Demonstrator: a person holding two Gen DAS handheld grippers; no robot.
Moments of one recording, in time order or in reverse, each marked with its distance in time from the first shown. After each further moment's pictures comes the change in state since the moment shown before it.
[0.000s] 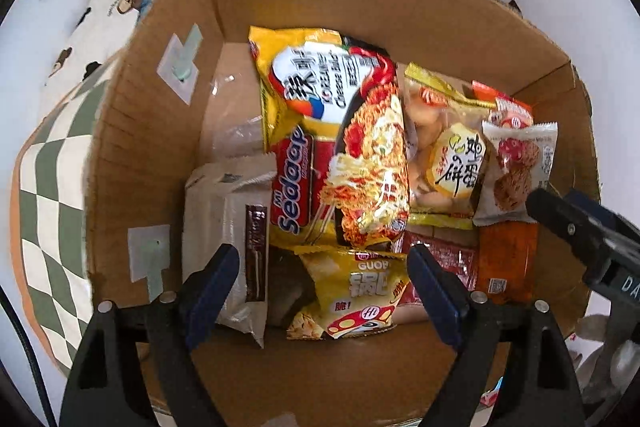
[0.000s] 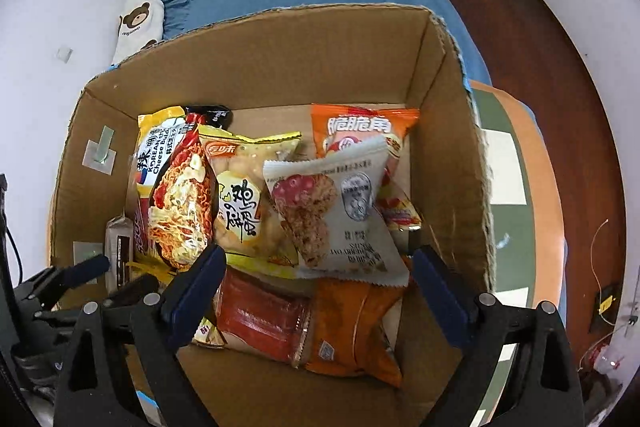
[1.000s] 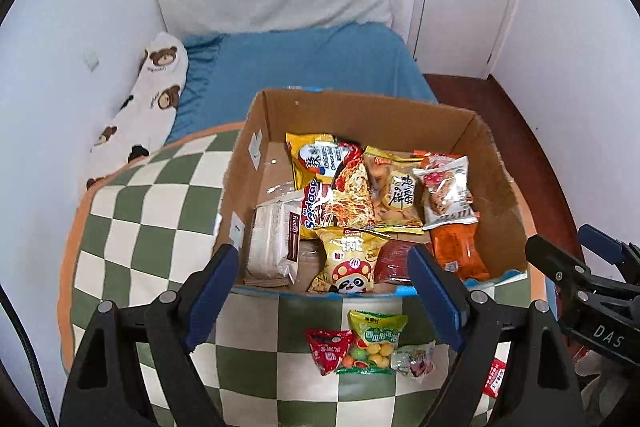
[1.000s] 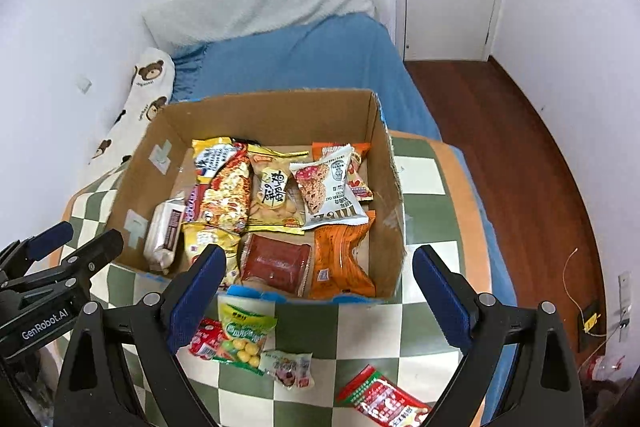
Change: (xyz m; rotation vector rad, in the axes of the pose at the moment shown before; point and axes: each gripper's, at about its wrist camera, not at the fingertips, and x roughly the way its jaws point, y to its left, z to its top) left arm -0.150 -0.012 -0.110 0.064 -0.437 0.046; right arm -0.151 0.029 -0.122 -0.036 -0.345 -0.092
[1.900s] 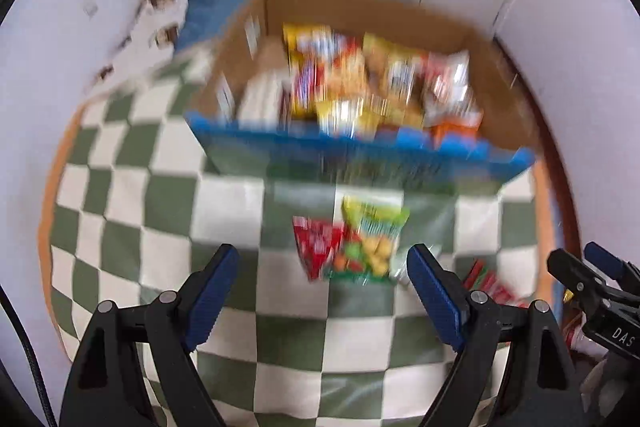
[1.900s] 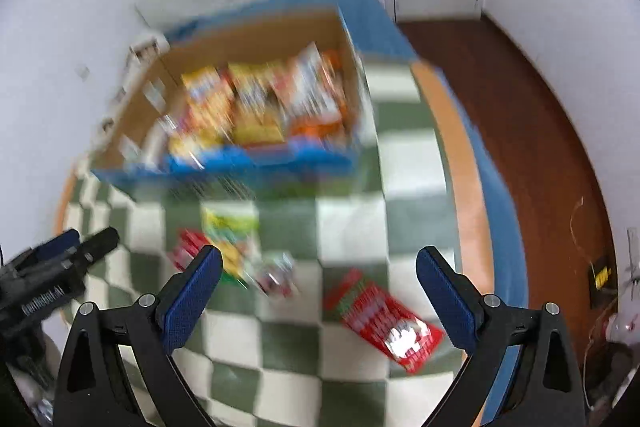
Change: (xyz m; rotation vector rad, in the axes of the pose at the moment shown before) left arm 0.035 -0.008 -0.093 -0.033 0.228 0.004; right arm -0.002 -0.051 -0.103 0.066 0.169 0.034
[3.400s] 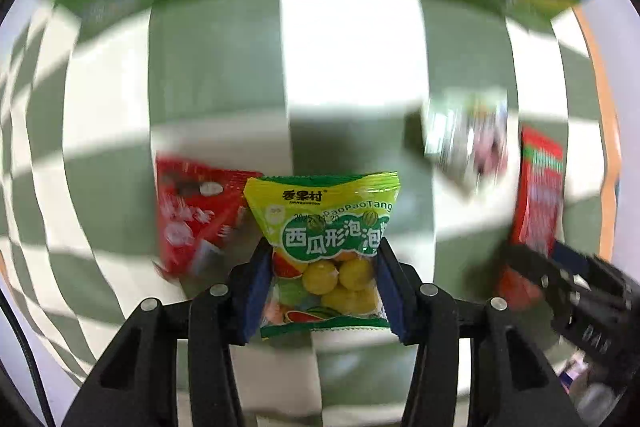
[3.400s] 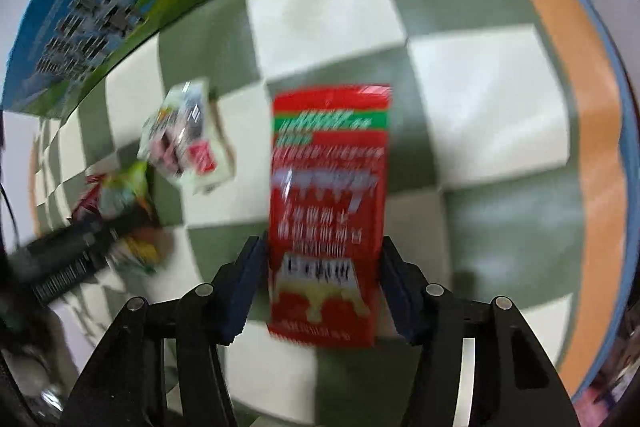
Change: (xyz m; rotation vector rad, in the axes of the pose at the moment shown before) left arm 0.137 -0.001 -0.071 0.135 0.364 -0.063; right arm 0.121 -0.039 -0.131 0.200 0.363 0.077
